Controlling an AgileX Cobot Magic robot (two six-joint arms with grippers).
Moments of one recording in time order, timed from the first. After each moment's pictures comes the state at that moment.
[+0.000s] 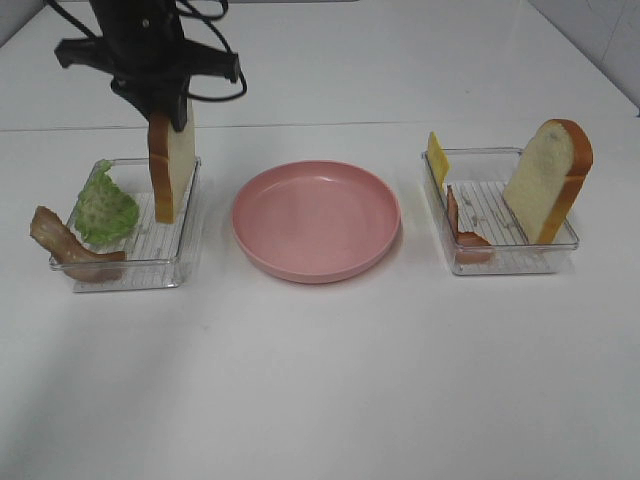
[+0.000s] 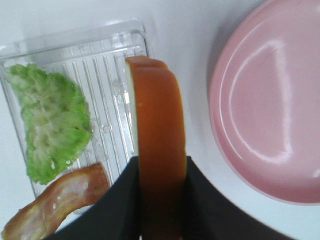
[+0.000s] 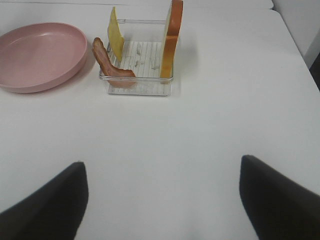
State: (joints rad) left arm -0.38 2.17 -2.02 0.06 1.23 -0.29; right arm 0.01 -0.01 -0.50 0.08 1.07 -0.08
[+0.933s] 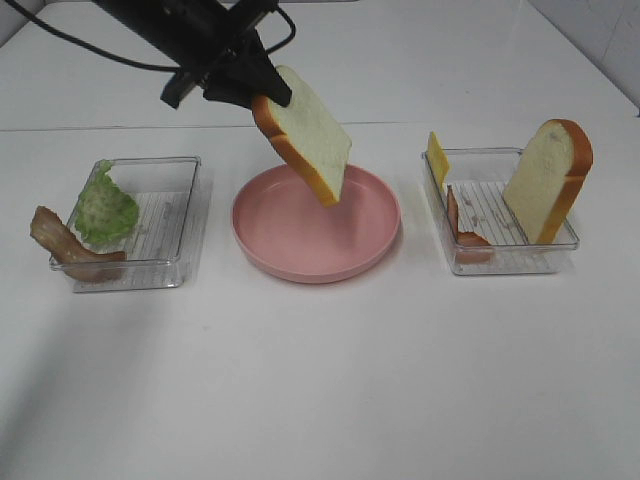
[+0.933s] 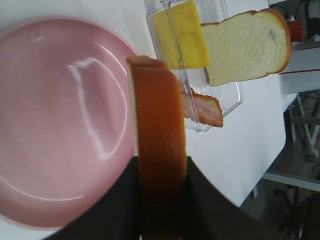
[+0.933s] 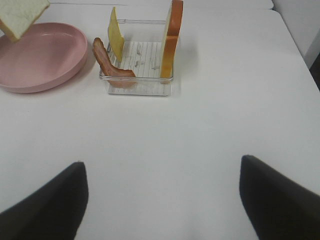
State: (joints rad) left arm -0.24 2.28 -2.02 -0.85 1.14 0.15; right arm 0.01 -0.01 -0.50 0.08 1.07 -0.08
